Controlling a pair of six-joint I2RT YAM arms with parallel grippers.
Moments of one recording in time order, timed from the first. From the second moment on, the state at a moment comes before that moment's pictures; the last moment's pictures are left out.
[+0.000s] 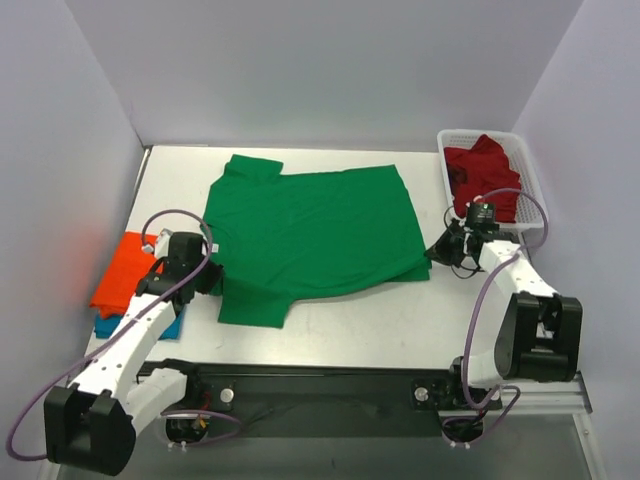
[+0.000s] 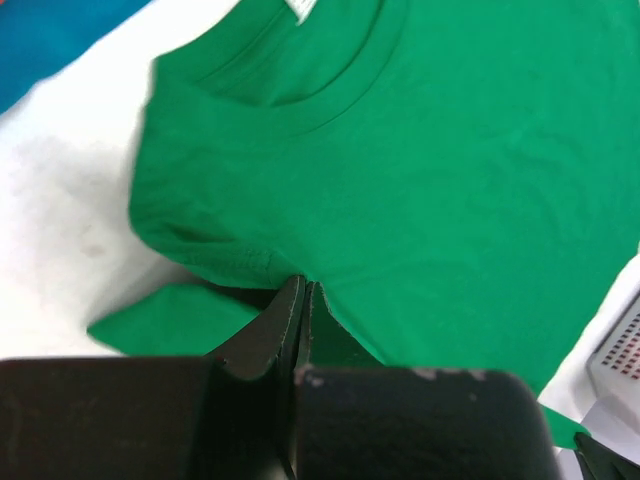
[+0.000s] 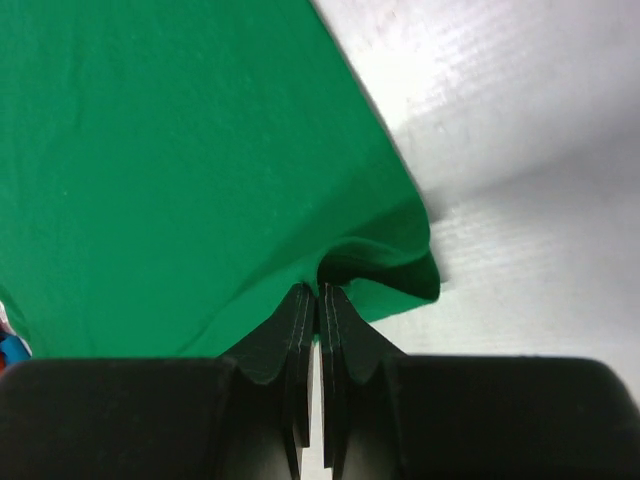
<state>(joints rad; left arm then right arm) -0.21 0.95 0.65 -0.56 -0.18 -1.12 -0.10 1.39 0.81 -0.41 -0.23 0.57</state>
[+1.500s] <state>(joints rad) 0.02 1.62 1.06 -0.29 0.03 -1.03 -0.06 1.92 1.43 -0.51 -0.23 0.53</state>
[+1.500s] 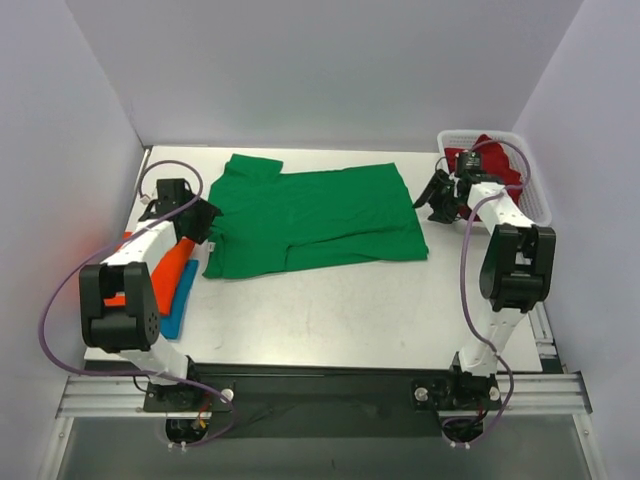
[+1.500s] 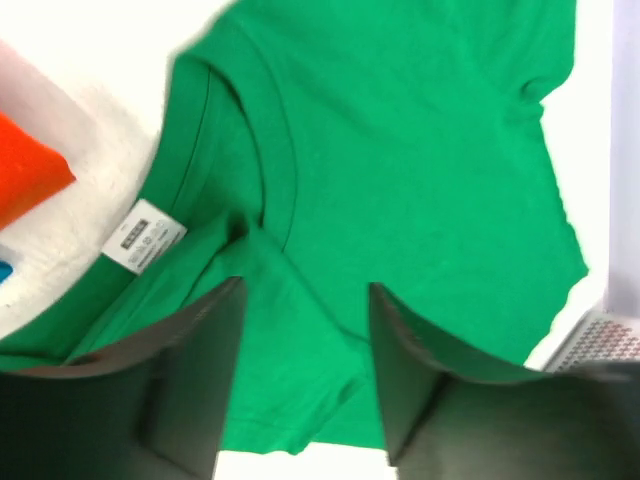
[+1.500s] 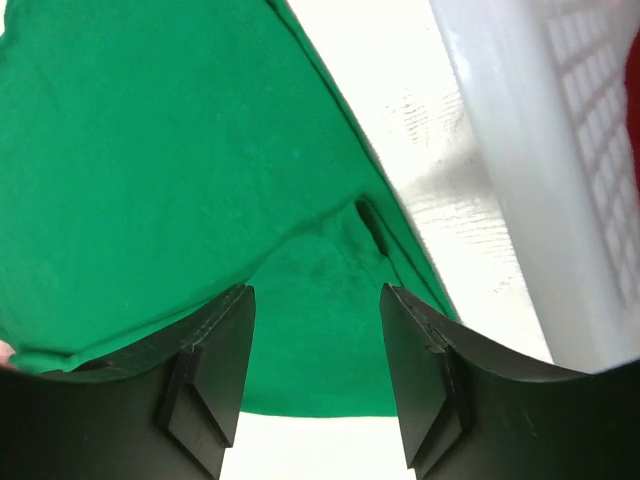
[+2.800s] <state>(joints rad) -0.02 1.35 0.62 -0.22 -0.18 -1.05 -0.01 1.57 0.97 -0.49 -0.10 0.51</state>
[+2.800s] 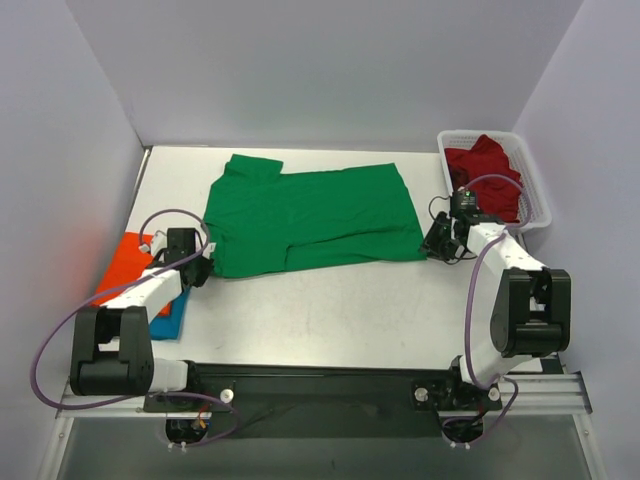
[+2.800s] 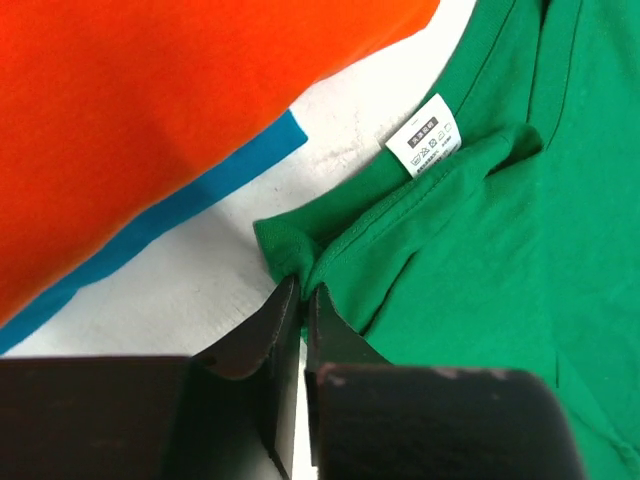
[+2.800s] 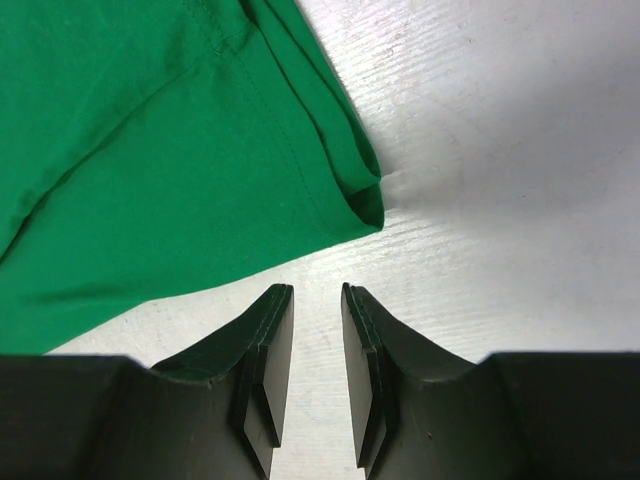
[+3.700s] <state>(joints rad) 0.03 1.36 0.63 -0.18 -0.15 -1.00 -0.01 1.68 0.94 -0.35 -0.07 0.50</state>
